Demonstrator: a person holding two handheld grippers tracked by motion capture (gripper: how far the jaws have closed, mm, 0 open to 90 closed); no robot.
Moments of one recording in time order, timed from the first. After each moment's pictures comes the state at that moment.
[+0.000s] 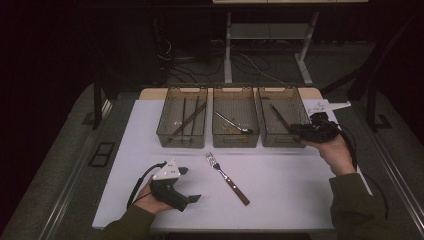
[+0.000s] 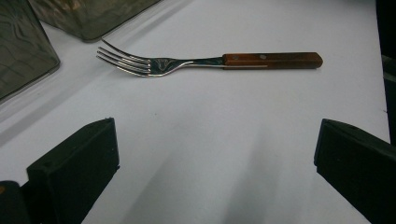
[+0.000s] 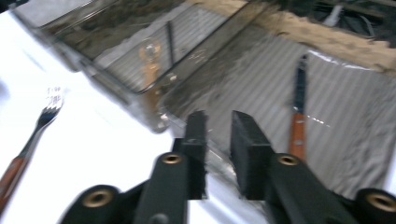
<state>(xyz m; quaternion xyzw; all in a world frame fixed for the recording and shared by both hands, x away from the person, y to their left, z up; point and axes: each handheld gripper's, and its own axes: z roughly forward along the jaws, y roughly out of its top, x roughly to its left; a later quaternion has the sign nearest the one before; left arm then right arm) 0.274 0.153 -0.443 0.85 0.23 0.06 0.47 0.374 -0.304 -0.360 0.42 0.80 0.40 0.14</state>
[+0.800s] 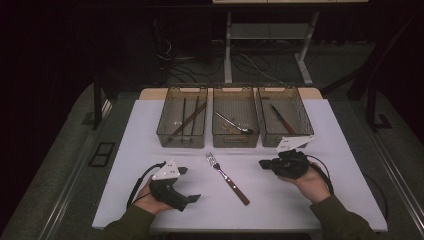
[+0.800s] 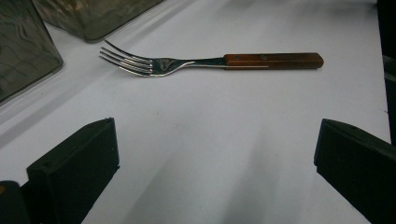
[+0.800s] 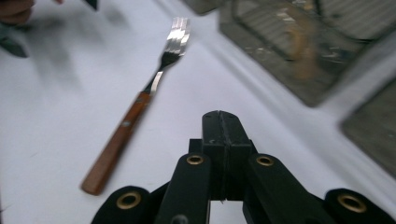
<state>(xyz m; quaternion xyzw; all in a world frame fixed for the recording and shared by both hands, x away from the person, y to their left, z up) 0.274 0.154 -0.443 0.85 0.24 0.07 0.47 0.306 -0.223 -0.398 0.30 0.86 0.40 0.08</state>
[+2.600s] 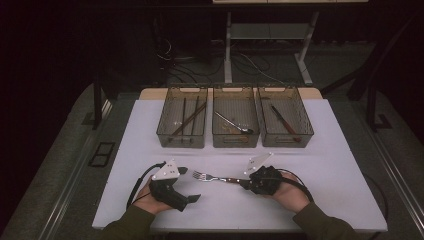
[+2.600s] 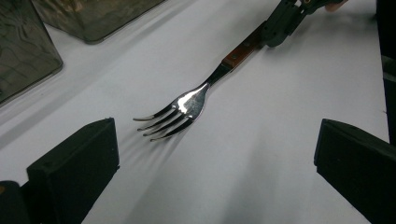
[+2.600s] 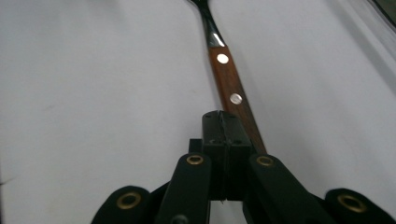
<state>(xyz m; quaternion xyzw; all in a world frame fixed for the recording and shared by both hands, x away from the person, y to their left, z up) 0.273 0.154 -0.443 0.85 0.23 0.07 0.47 0.292 -0.160 -0.430 0.19 0.93 0.29 0.06</state>
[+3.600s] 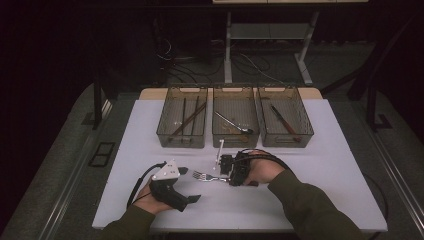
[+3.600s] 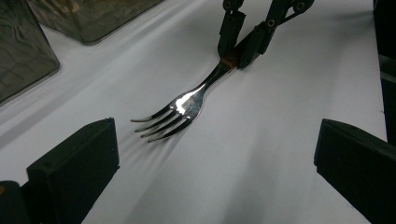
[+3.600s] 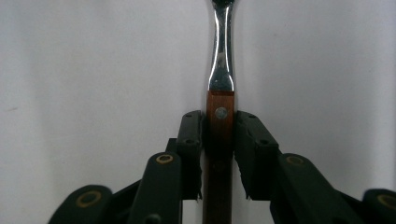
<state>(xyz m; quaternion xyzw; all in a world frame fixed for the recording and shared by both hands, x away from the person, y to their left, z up) 0.273 0.153 -0.443 0.85 0.23 0.06 0.47 0.339 -0.079 -0.418 0.07 0.99 0.07 0.02</state>
